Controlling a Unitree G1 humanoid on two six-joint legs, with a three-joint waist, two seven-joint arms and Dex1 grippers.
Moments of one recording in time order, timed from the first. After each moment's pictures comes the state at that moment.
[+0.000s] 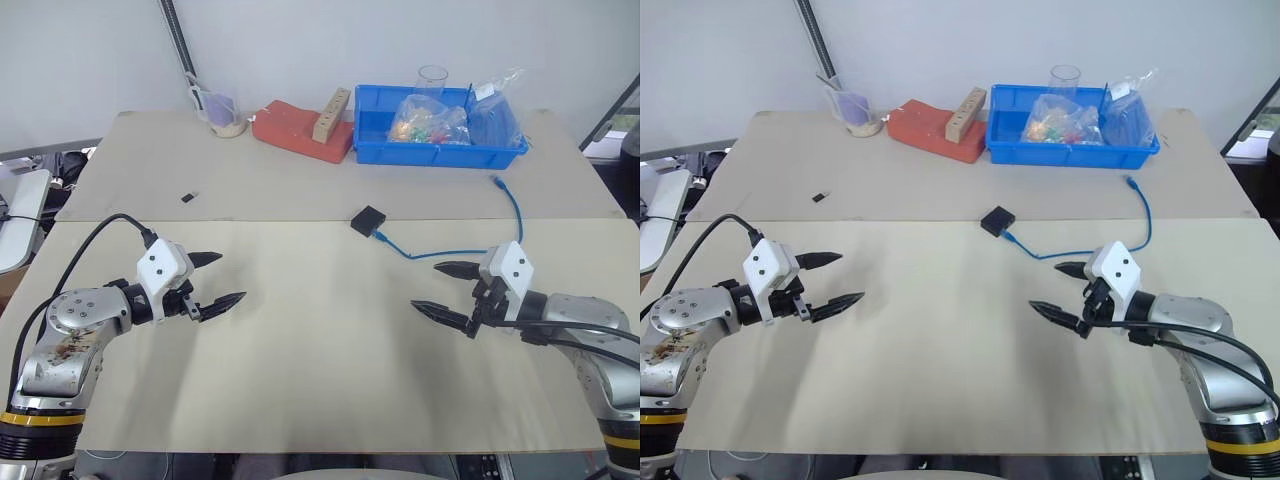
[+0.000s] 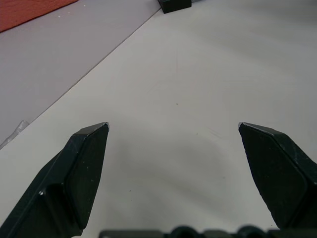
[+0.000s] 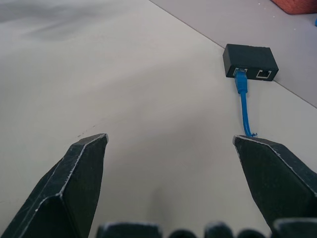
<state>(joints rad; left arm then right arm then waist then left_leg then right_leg) -0.08 0.79 0.16 -0.20 -0.36 0.29 -0.95 -0.06 -0.77 -0.13 -0.35 0.42 0.45 0.90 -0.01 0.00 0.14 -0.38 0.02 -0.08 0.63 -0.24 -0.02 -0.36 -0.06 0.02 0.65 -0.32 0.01</state>
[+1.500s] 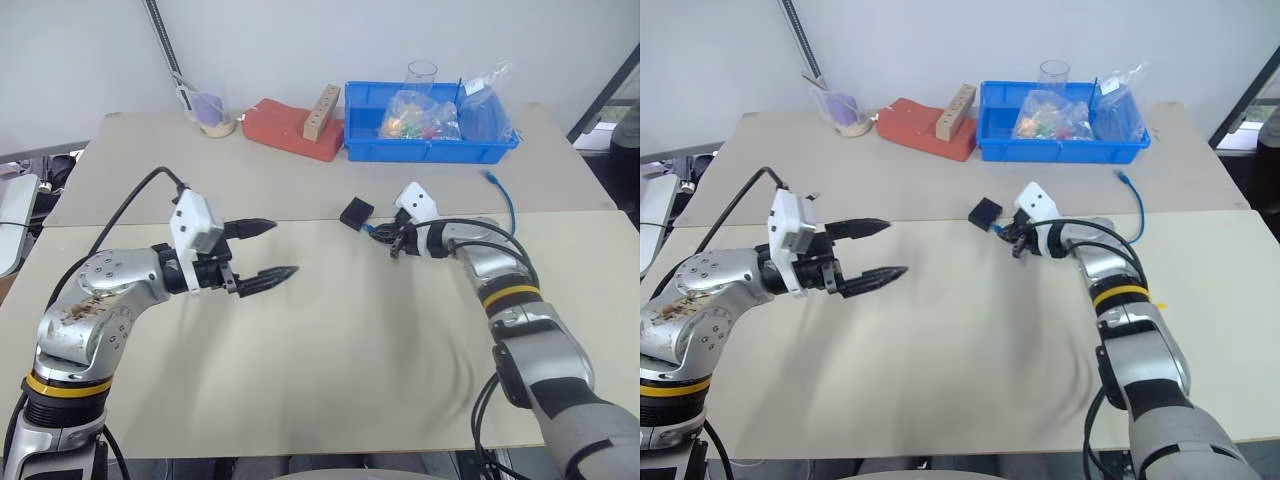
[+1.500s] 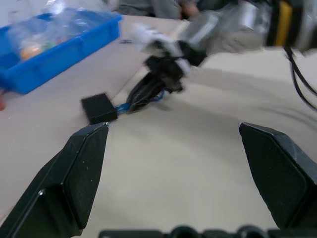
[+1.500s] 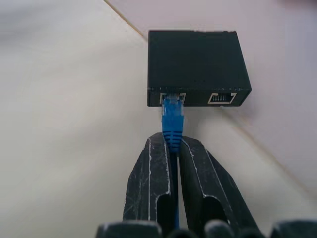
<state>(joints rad) -0.32 0.71 0.16 -0.34 -0.70 0.68 -0.88 -0.83 -0.49 0.17 0.67 0.03 -0.07 0.94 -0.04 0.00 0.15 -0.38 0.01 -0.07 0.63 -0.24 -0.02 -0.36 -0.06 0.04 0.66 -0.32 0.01</state>
